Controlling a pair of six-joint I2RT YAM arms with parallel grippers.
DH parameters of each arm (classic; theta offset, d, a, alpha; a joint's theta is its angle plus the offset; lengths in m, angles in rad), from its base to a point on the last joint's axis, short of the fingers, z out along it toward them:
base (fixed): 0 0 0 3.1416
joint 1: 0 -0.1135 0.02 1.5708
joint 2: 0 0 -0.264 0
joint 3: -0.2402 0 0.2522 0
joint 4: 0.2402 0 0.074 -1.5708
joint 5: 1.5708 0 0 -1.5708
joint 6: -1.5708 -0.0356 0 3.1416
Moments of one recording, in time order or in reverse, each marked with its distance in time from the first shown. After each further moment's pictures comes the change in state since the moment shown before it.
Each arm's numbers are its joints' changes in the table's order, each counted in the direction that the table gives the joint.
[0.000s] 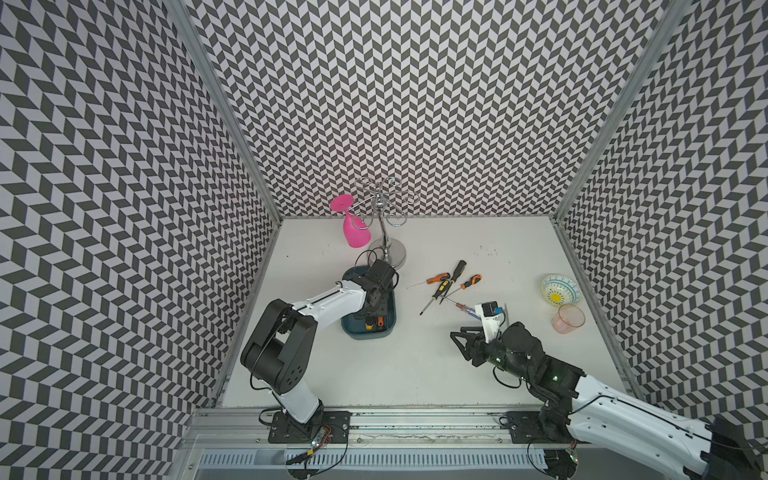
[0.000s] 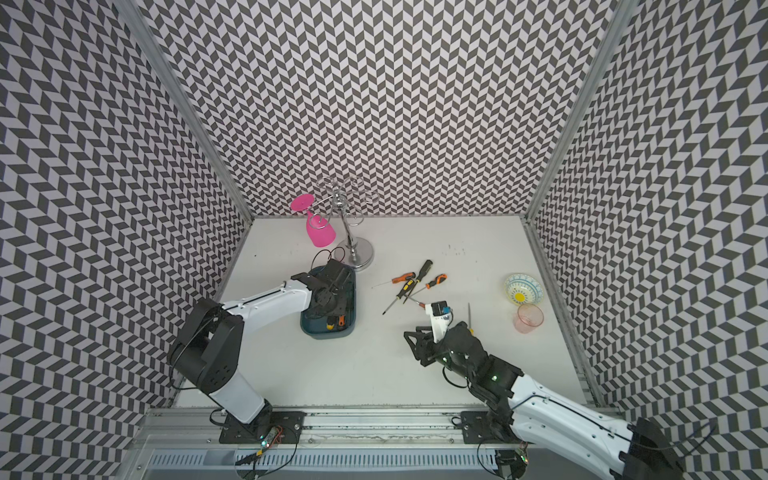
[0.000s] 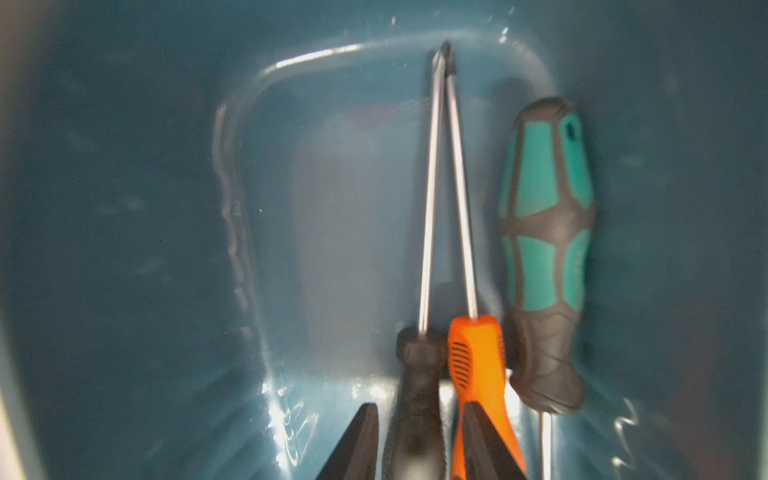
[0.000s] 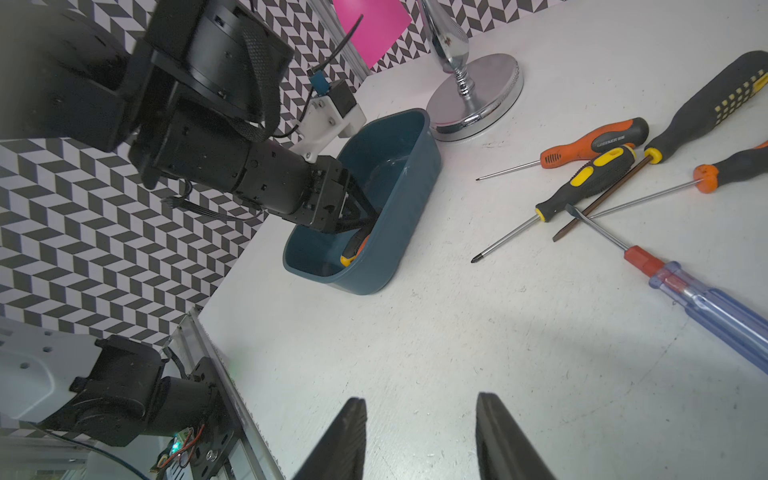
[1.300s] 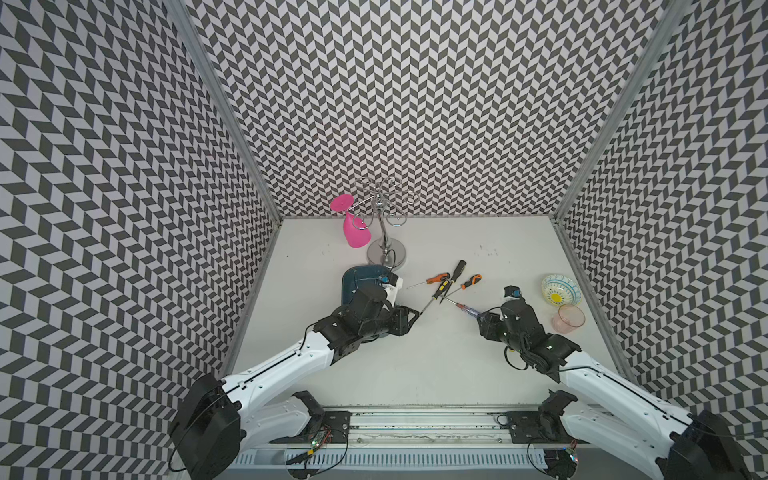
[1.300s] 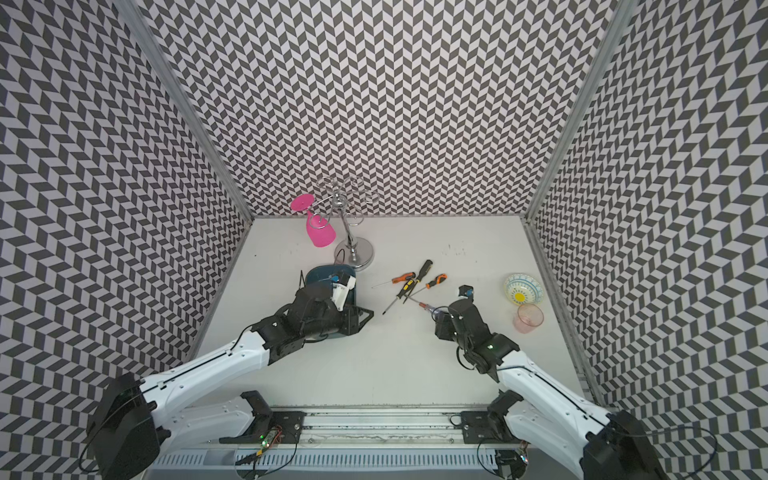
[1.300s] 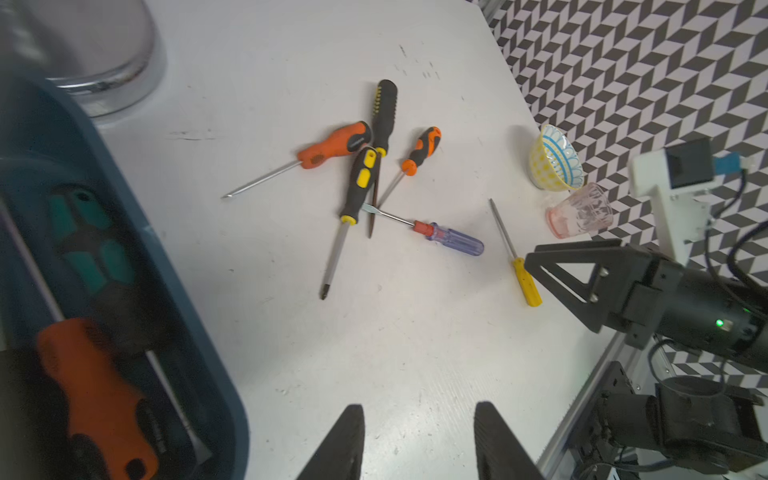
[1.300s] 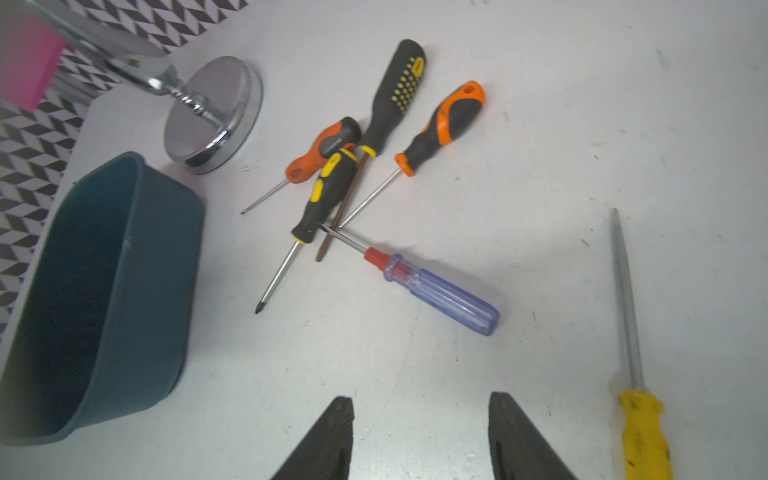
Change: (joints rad) left arm 0.231 -0.515 0.357 -0.519 0.425 0.061; right arm 0.360 0.222 -0.157 0.308 0.117 -0.073
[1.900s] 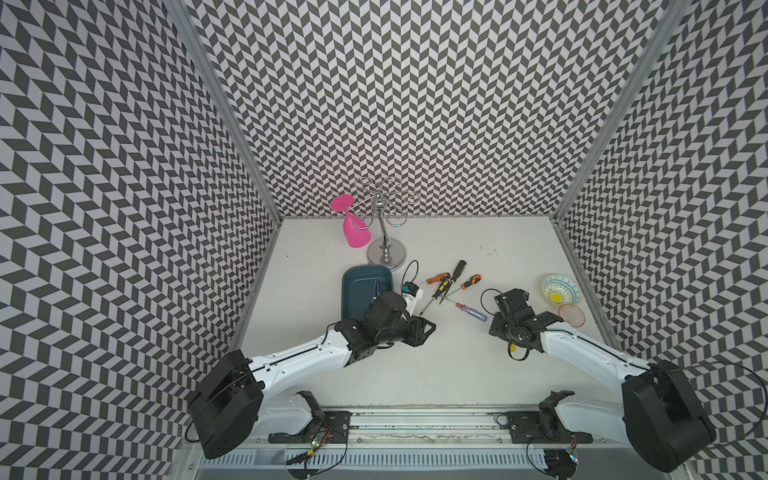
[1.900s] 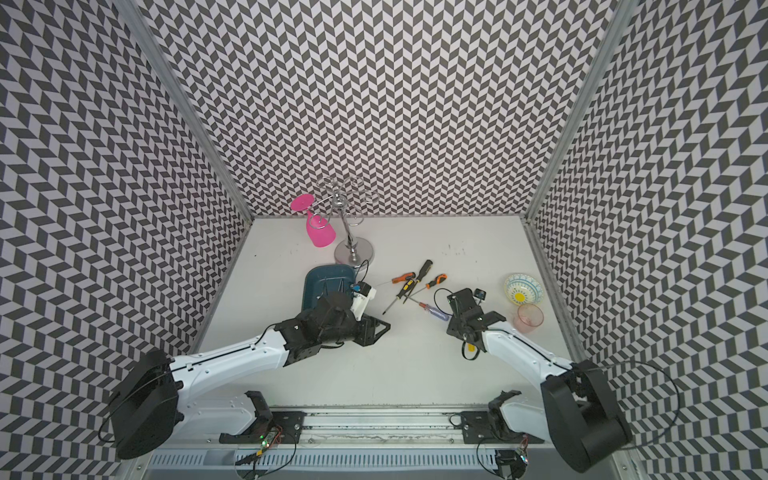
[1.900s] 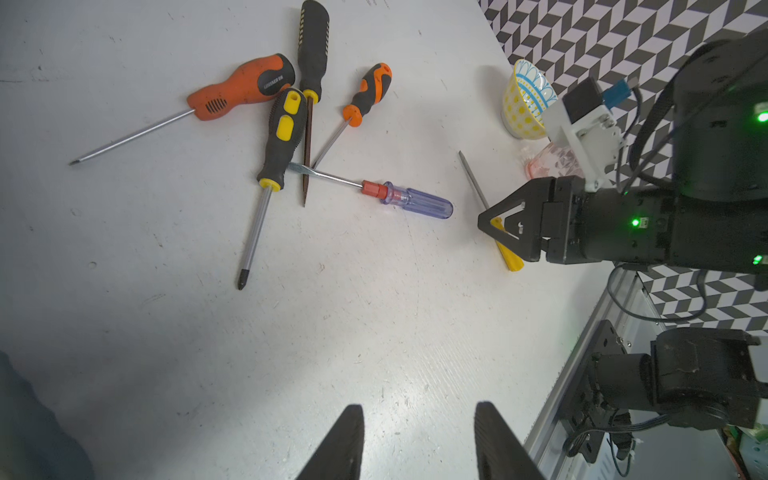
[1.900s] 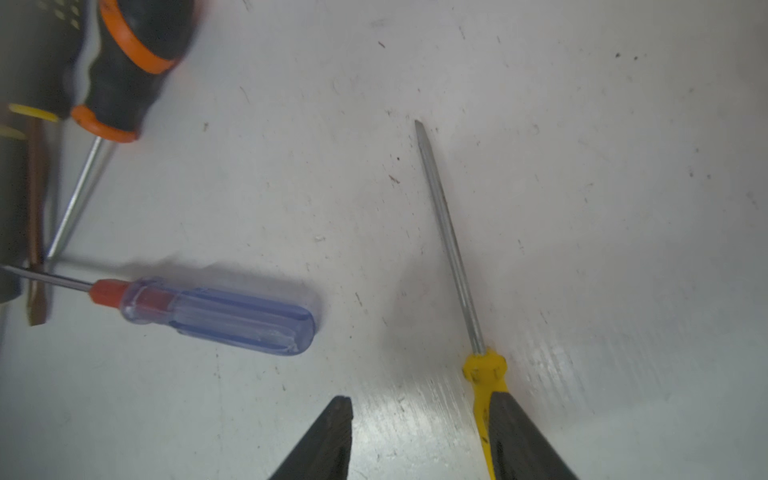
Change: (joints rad) left arm 0.106 0.122 0.000 -0.097 0.001 0.003; right arm 0.121 0.309 -0.134 0.224 0.072 -0.135
